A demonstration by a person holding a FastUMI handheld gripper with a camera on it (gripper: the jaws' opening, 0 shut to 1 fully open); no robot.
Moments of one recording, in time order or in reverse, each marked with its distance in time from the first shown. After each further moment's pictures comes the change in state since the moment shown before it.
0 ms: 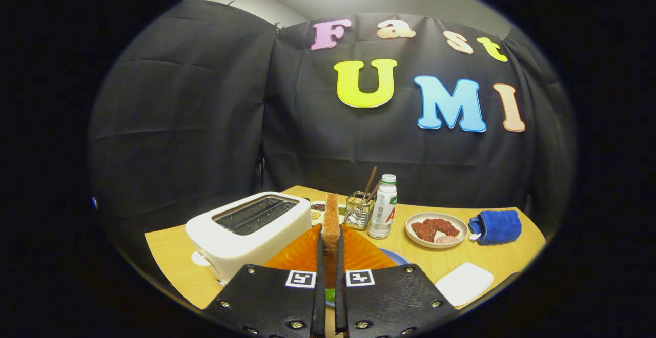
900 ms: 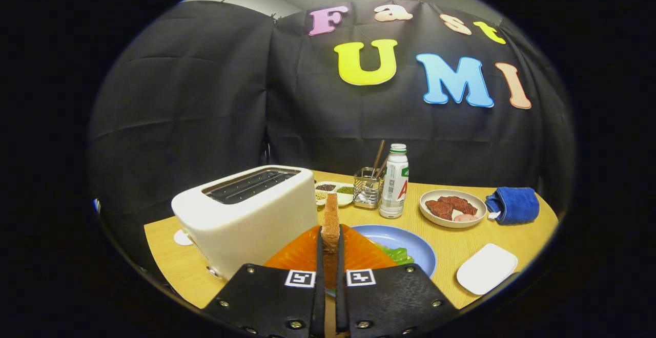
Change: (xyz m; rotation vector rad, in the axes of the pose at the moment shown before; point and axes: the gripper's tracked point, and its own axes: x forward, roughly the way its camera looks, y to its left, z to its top) arm 0.026 0.002 -0.055 0.054 0.067 0.033
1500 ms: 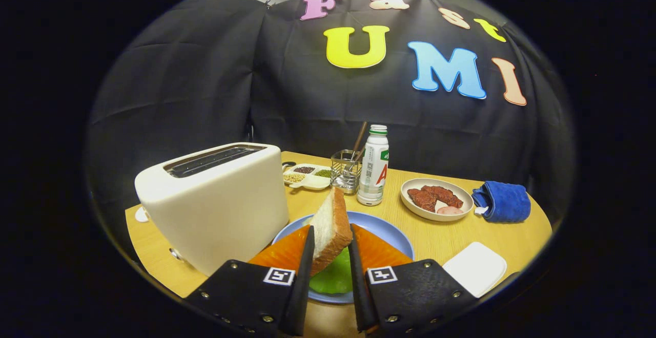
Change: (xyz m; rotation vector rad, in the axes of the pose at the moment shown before) arm 0.012 -0.041 -0.022 -0.046 0.085 -0.062
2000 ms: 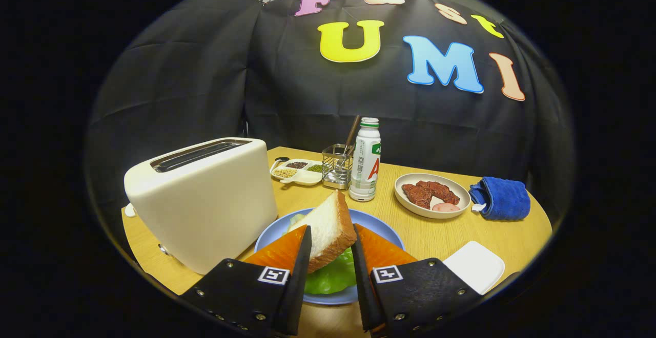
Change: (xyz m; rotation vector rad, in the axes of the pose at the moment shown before) arm 0.007 -0.018 -0.006 0.013 0.021 -0.011
